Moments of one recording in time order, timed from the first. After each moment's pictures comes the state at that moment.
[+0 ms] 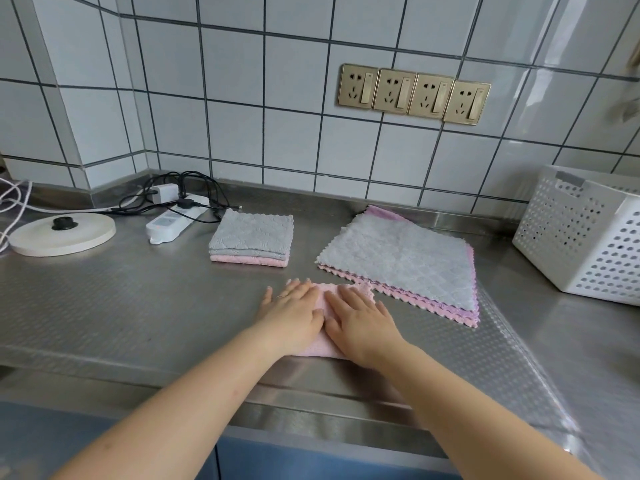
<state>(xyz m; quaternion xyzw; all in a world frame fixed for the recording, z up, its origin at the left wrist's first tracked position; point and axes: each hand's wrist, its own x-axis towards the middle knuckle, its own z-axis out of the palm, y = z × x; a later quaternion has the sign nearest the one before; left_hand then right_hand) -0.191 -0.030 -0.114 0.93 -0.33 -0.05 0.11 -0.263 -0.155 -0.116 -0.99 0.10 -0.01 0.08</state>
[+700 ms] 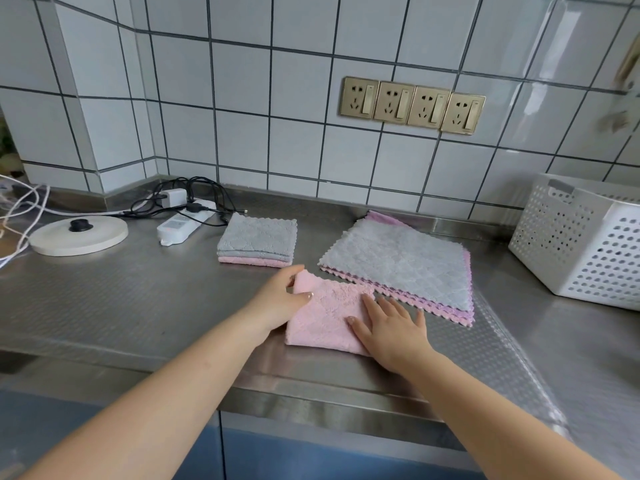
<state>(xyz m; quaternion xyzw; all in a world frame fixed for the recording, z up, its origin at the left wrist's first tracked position) -0.195 -0.002 -0.091 0.78 -0.21 -0.15 0.56 -0.295 -0.176 -0.111 -0.98 0.20 0.00 0.05</state>
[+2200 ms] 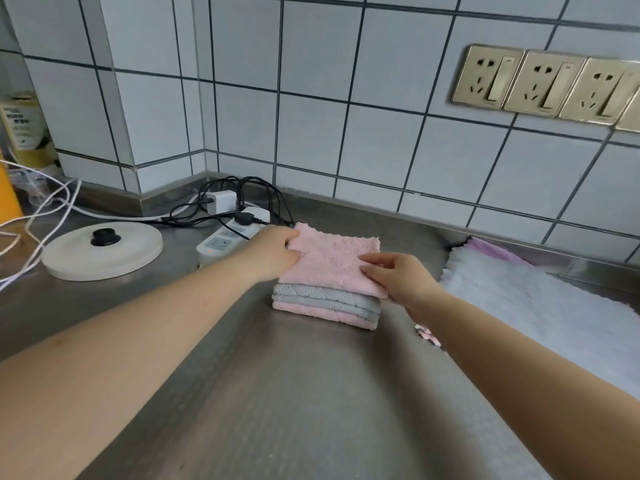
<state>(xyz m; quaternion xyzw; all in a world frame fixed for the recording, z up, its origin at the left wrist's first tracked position) 0.042 0.045 -0.072 0.91 -0.21 0.00 0.34 -0.044 -0.155 -0.078 -0.85 0.13 -0.09 0.49</state>
